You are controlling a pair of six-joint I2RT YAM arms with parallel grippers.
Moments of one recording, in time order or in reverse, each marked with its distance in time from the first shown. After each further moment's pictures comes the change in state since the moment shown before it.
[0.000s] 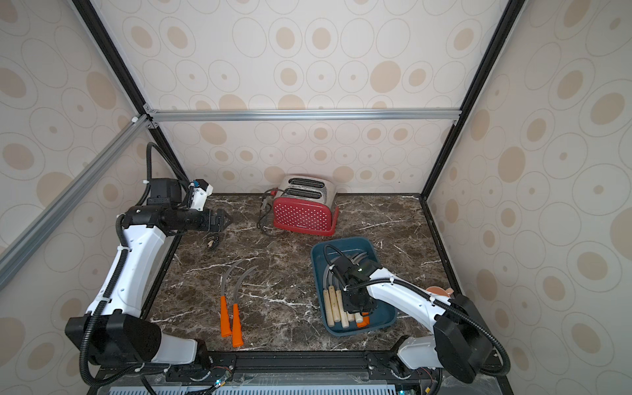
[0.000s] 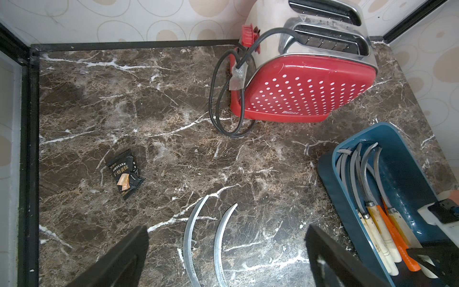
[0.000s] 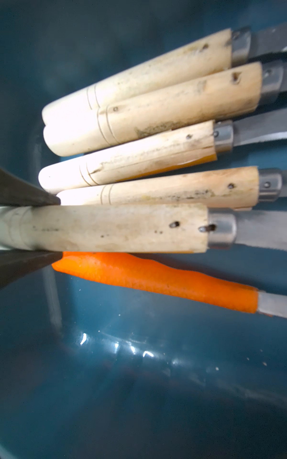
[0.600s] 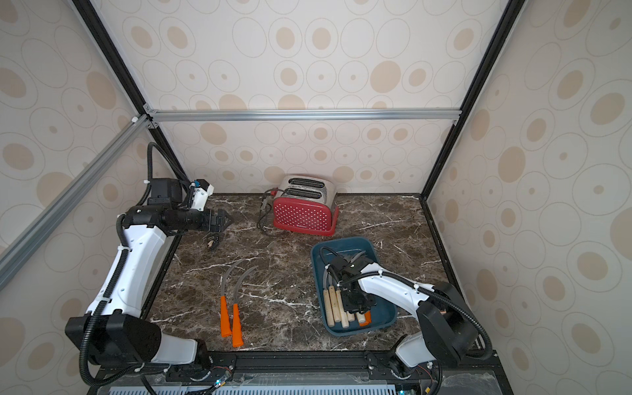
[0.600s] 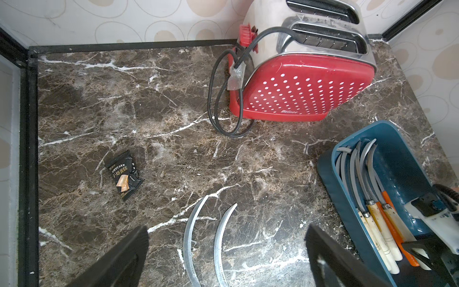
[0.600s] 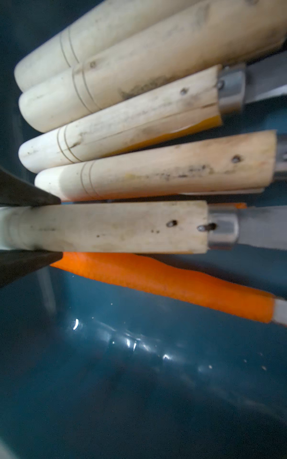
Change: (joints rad) left arm -0.005 0.001 0.000 0.000 0.000 0.007; right arm -0.005 0.108 0.034 -0.030 0.047 -0.050
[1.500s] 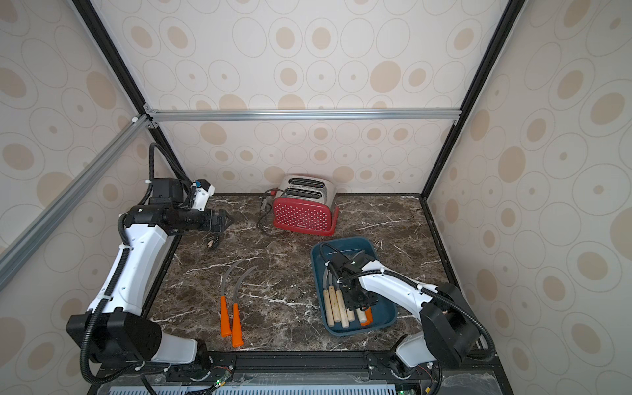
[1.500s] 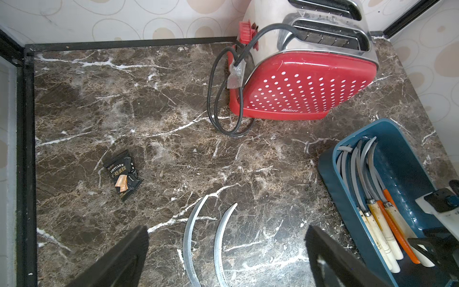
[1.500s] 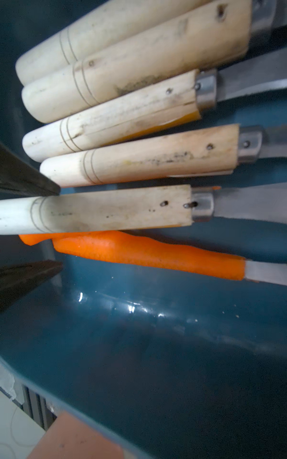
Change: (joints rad) left arm -0.003 0.010 0.000 0.000 0.000 0.003; right arm -0.002 -0.014 0.046 -0.060 0.074 0.001
